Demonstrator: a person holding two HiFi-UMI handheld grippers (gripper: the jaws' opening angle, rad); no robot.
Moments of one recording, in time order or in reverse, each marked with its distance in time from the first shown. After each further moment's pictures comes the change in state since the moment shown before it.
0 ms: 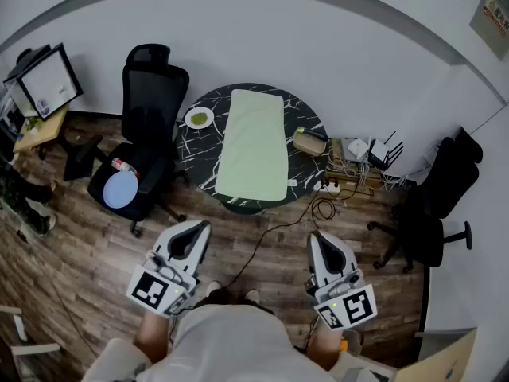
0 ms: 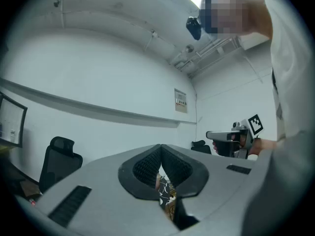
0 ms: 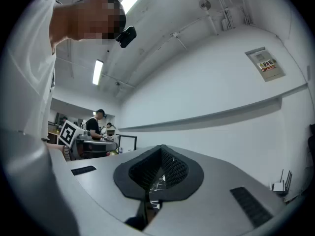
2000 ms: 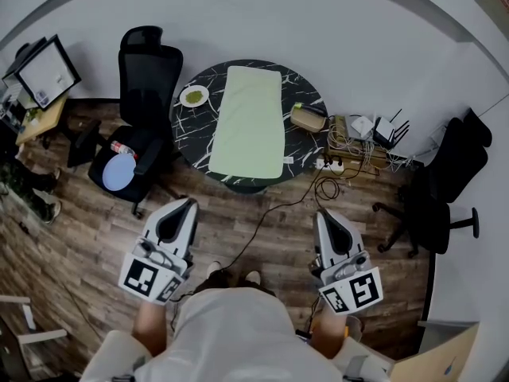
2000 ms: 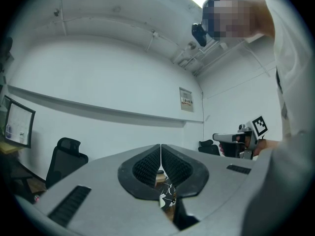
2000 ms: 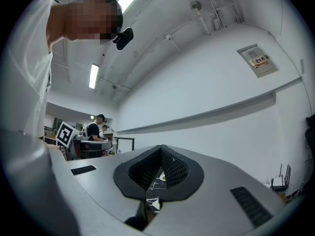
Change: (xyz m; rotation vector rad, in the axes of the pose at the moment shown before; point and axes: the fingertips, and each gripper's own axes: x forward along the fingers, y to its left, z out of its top) left arm 0.021 -0.019 -0.003 -0.002 -0.016 0.107; right arm -0.024 -0.055 -0.009 0.044 -0.014 -0.006
